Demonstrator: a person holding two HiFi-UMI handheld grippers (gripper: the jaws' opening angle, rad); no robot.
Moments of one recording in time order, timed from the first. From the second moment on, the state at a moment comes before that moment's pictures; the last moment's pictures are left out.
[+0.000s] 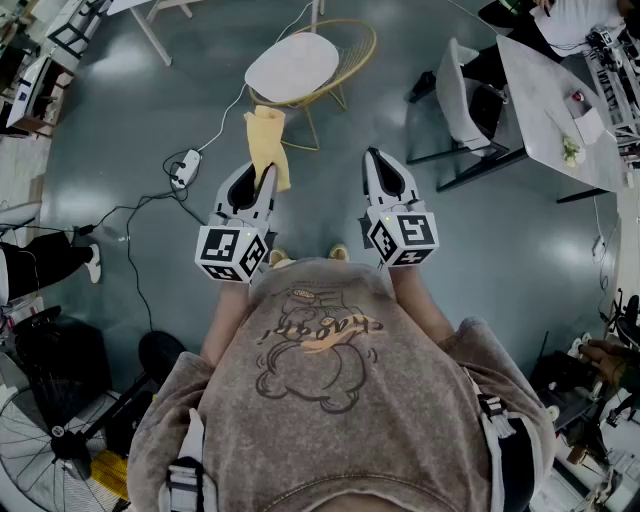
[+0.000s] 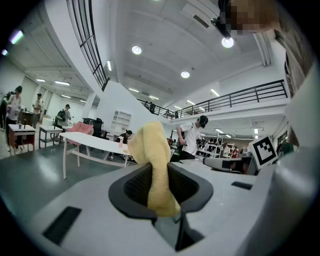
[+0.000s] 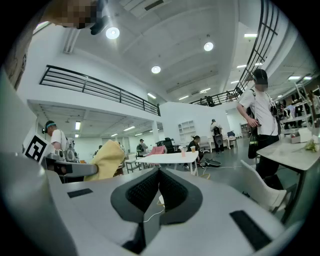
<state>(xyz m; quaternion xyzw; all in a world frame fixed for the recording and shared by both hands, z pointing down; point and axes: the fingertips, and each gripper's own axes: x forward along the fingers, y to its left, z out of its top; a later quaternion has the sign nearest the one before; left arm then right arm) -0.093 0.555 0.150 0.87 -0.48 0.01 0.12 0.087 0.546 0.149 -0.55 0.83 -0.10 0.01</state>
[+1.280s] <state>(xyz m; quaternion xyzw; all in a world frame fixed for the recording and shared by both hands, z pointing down) -0.076 0.532 0.155 0.83 -0.55 -0.01 0.12 0.129 0.524 0.175 -0.49 0.86 -0.12 0.01</state>
